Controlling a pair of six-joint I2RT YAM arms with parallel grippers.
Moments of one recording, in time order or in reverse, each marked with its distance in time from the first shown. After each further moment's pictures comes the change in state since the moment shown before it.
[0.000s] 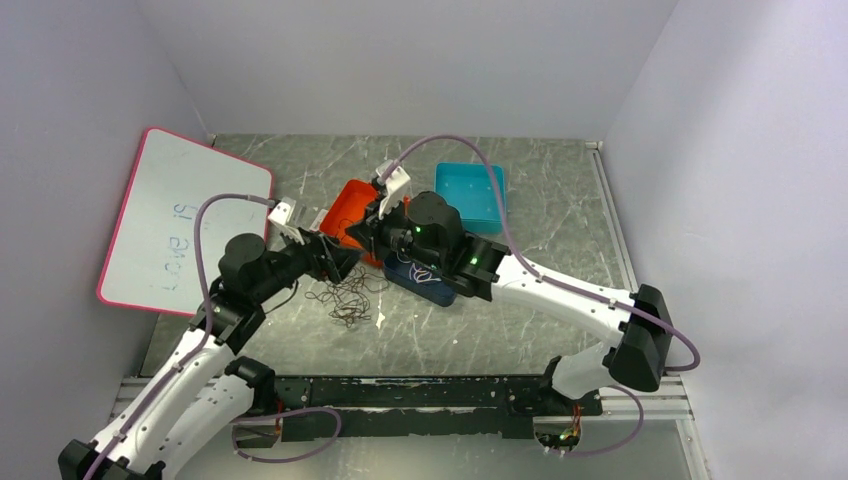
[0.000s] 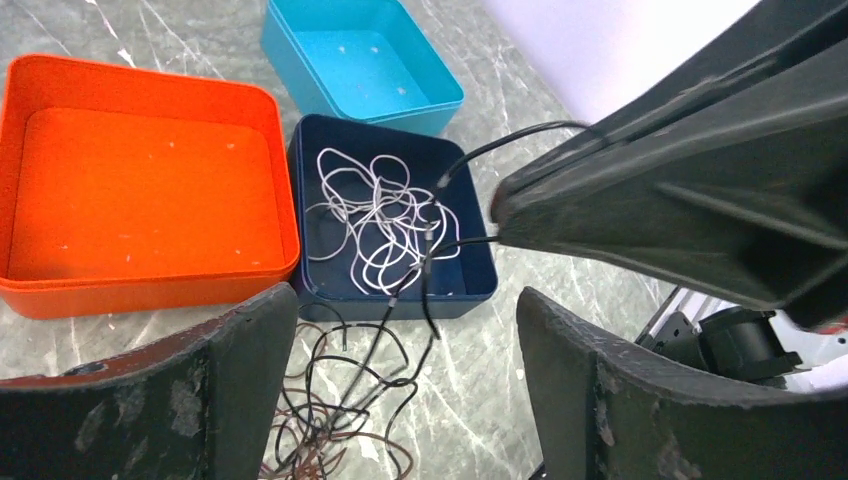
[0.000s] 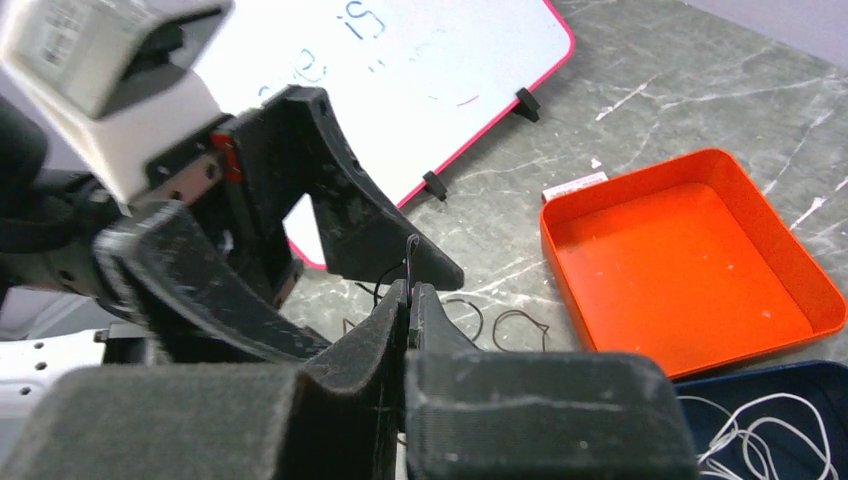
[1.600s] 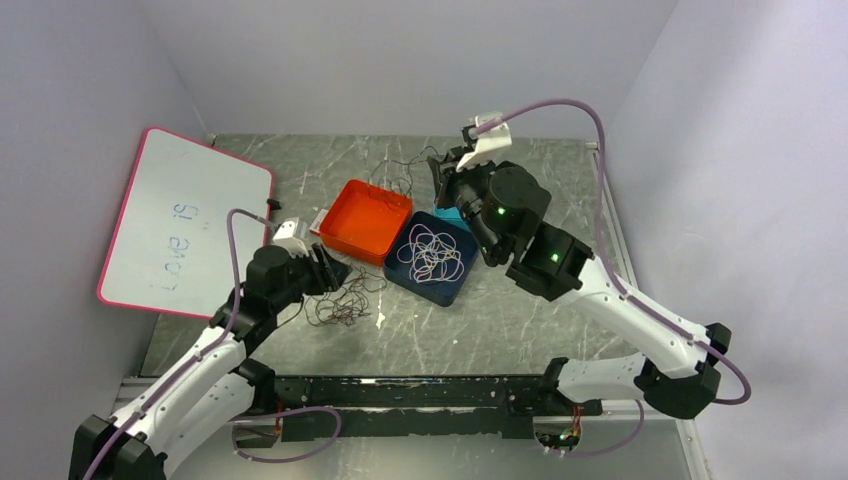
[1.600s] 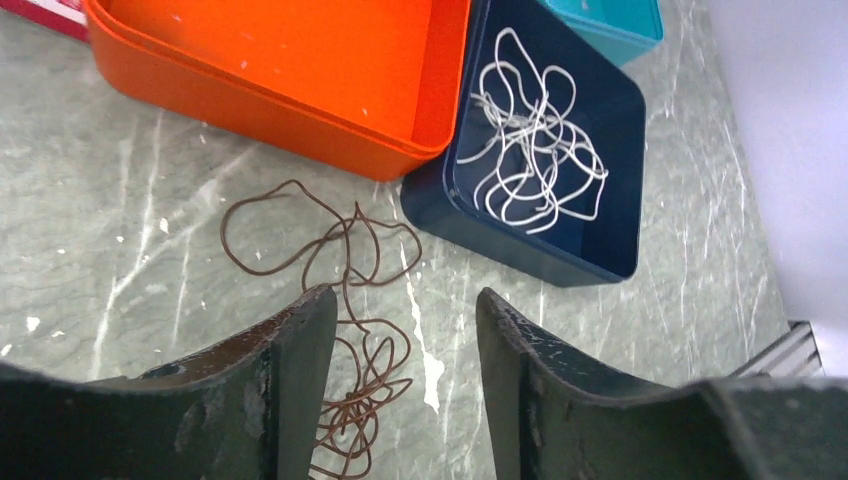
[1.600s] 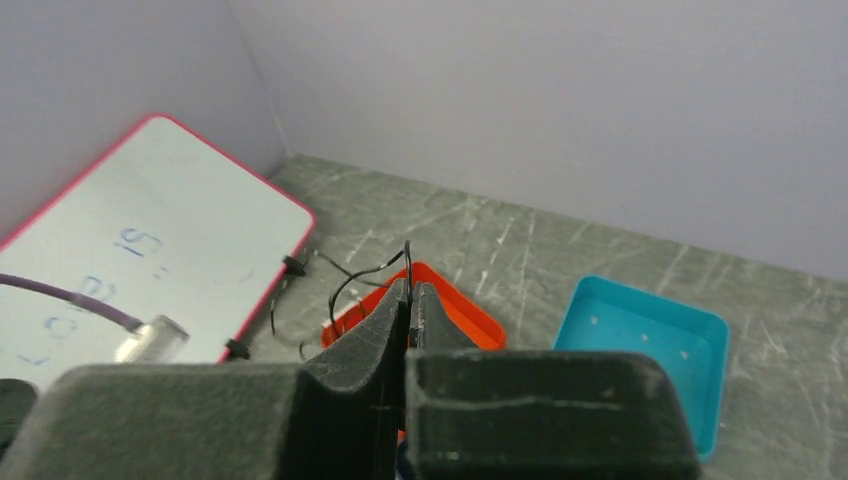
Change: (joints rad) left arm 0.000 0.077 -0.195 -0.017 -0.215 -0.151; right arm -0.031 -0.239 0.191 -0.185 0.525 -0.177
